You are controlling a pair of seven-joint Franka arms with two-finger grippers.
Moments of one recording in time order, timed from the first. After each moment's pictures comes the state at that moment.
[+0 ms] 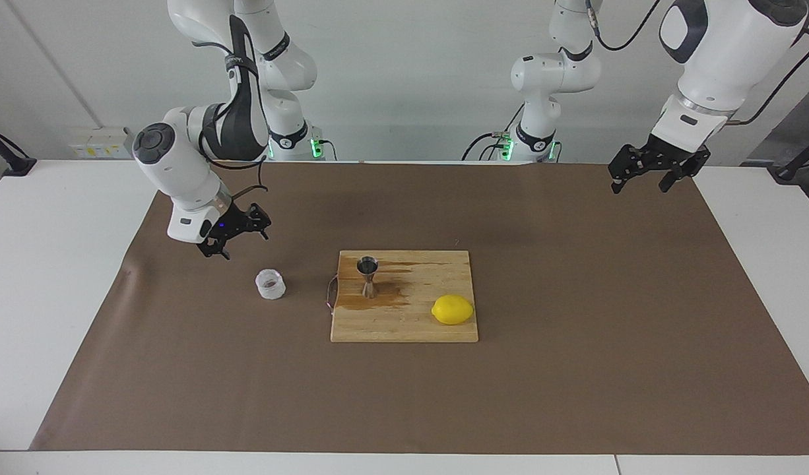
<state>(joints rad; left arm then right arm) 0.00 -0.04 -0.07 -1.66 0.00 1.61 -0.04 -0.11 0.06 0.10 -2.06 0.04 2.02 -0.44</state>
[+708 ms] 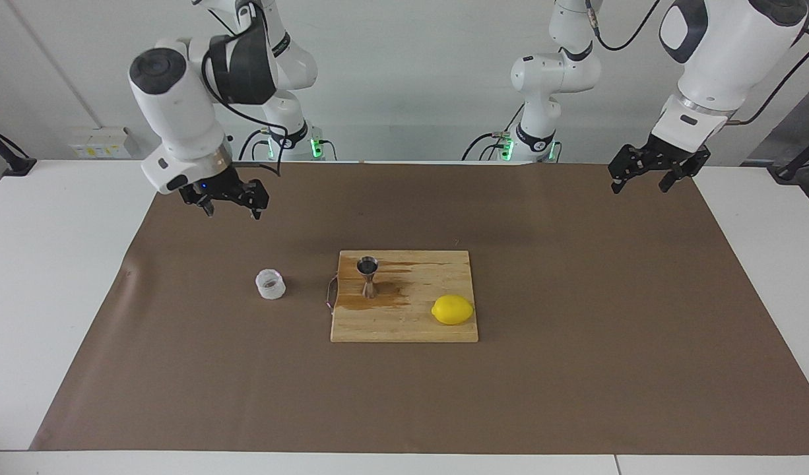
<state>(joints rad) 0.00 -0.04 -0.07 -1.66 0.00 1.61 -0.04 -0.03 0.00 0.09 -1.70 0.01 1.66 0.14</state>
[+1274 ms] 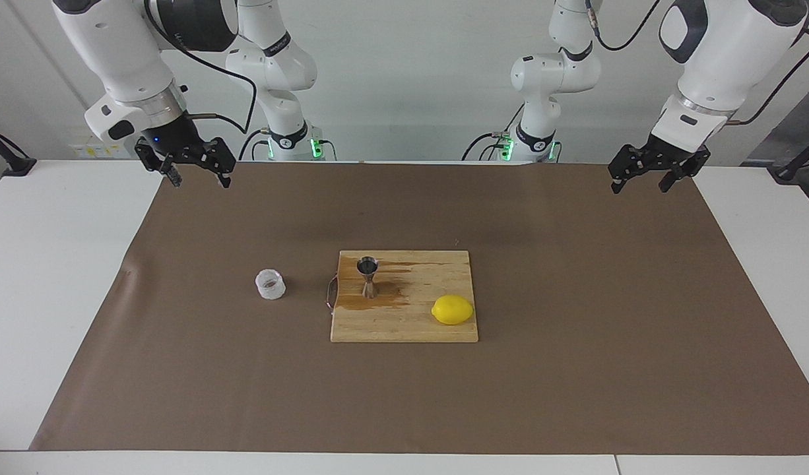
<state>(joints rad) 0.00 -0.04 -0.07 -1.66 0.00 1.61 -0.04 -0.10 -0.05 0.08 -1.68 0.01 1.60 0.10</state>
